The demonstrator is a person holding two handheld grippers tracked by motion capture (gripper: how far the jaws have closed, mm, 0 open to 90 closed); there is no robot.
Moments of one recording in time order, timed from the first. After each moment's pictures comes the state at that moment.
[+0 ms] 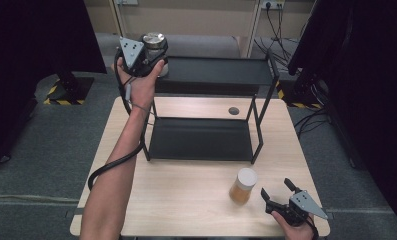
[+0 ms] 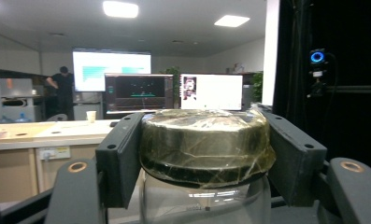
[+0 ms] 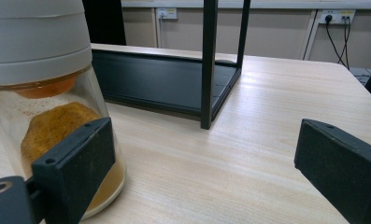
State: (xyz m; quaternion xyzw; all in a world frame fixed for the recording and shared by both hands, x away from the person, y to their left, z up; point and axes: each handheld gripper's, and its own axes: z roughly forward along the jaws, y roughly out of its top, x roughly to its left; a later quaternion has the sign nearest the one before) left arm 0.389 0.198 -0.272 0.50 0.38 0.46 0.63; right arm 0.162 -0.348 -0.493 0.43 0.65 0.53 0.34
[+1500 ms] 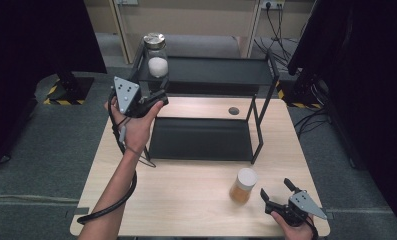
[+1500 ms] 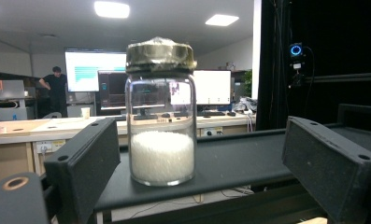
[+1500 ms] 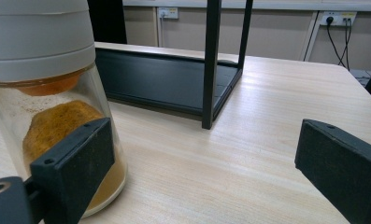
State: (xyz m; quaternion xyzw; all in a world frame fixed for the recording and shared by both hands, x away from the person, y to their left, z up) left arm 0.302 0.203 -0.320 0.51 0.36 0.46 0.63; right arm 0.162 -0.347 -0.493 0.43 0.65 0.52 0.34
